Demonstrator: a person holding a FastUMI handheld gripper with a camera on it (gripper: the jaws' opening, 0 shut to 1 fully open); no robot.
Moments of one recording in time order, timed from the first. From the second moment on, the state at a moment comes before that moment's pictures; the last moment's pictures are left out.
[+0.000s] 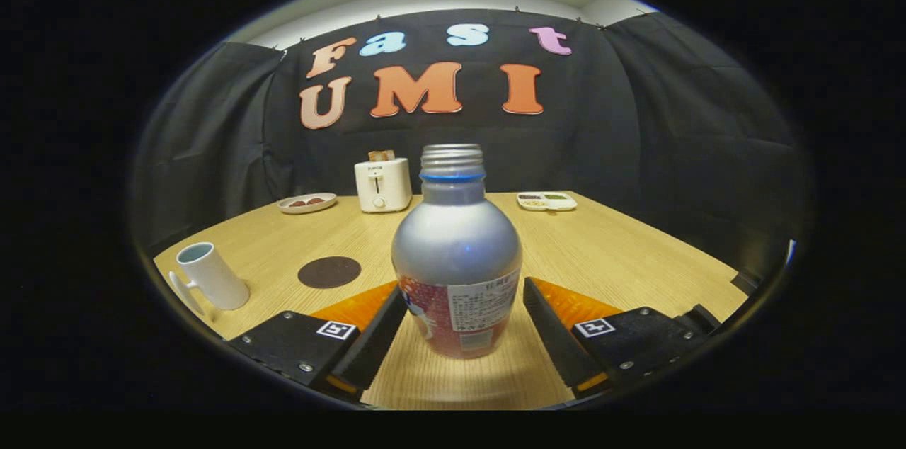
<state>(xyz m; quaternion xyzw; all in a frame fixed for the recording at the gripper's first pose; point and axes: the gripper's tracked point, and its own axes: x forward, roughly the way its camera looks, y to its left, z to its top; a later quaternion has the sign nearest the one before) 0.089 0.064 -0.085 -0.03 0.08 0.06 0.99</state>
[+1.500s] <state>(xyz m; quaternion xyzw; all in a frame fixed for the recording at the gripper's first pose) 0.046 0.164 -0.038 -0.22 0.04 0.06 0.97</state>
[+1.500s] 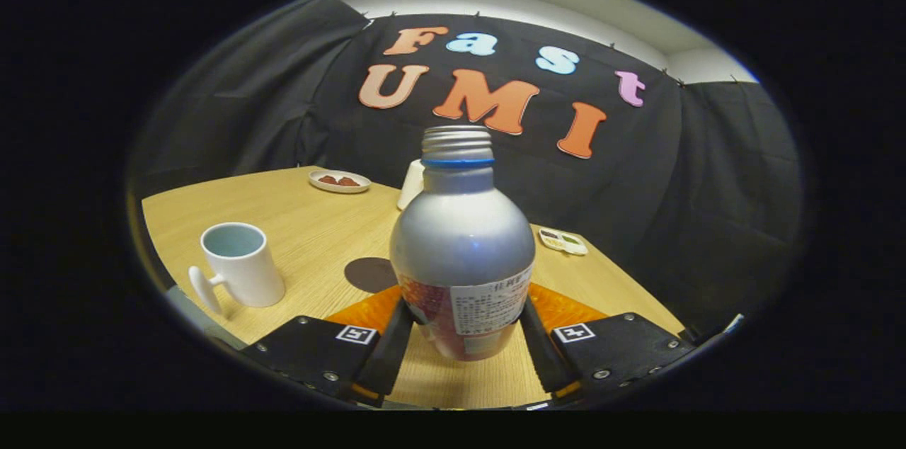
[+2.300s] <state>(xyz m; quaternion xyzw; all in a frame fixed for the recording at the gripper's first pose) 0.044 0.242 -0.038 -0.47 0.01 0.08 0.88</state>
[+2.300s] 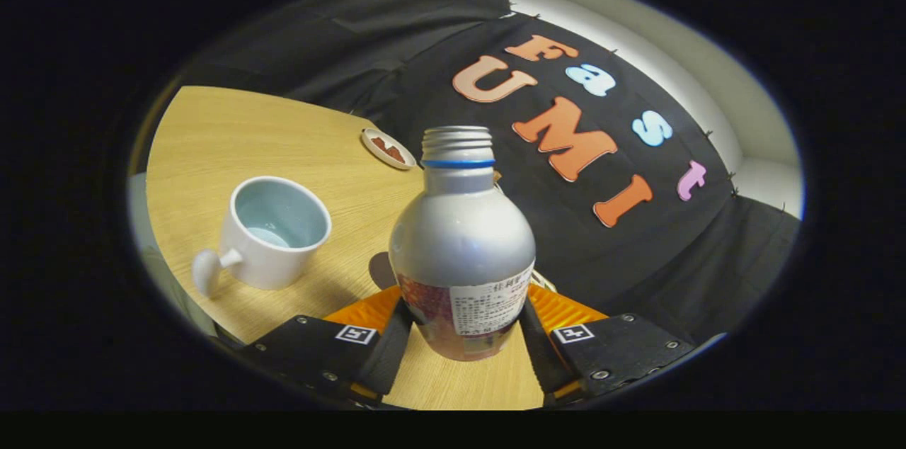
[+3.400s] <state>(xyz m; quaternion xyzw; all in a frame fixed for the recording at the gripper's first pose) 0.048 0.249 -0.016 -0.70 -0.05 0.03 0.71</state>
